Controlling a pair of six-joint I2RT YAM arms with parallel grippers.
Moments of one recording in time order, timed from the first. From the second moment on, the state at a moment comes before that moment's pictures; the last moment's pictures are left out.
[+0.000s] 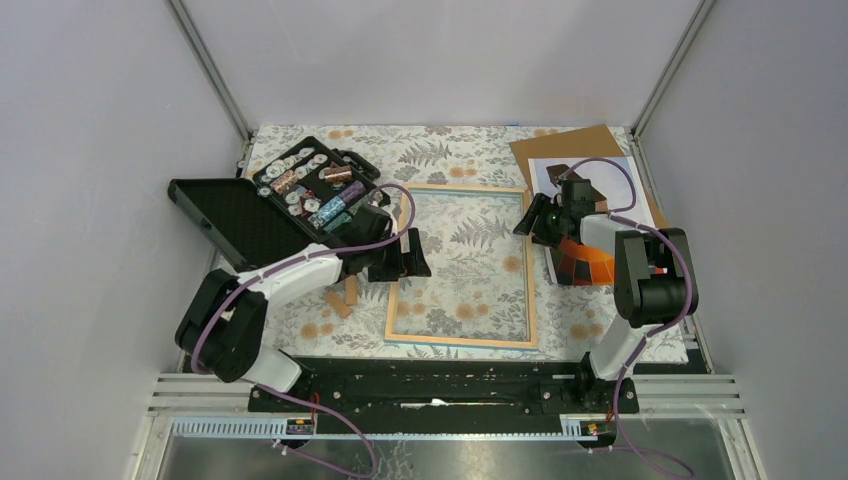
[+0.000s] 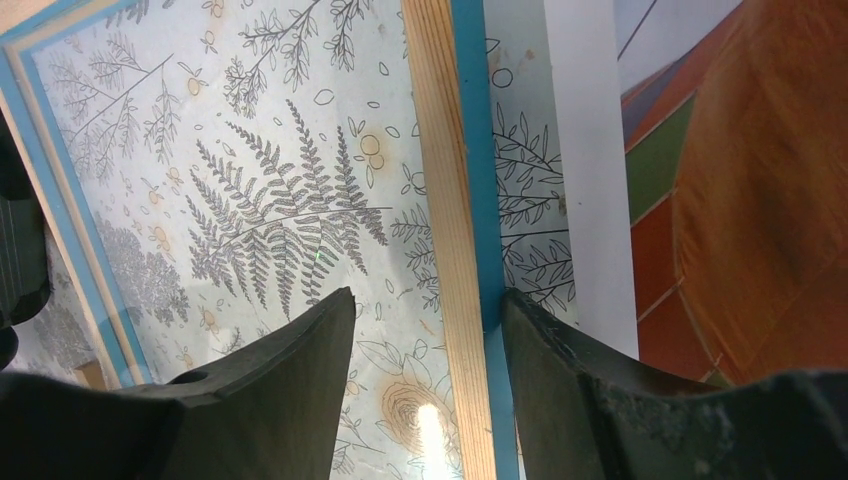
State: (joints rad) left arm -0.58 1.48 0.83 -0.25 0.28 -0.65; right arm 0.07 1.76 0.92 -0.08 -0.33 0.51
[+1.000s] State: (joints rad) left arm -0.60 1.47 1.05 -0.55 0.03 -0.57; right arm 0.09 1.76 0.92 -0.09 -0.37 0.52
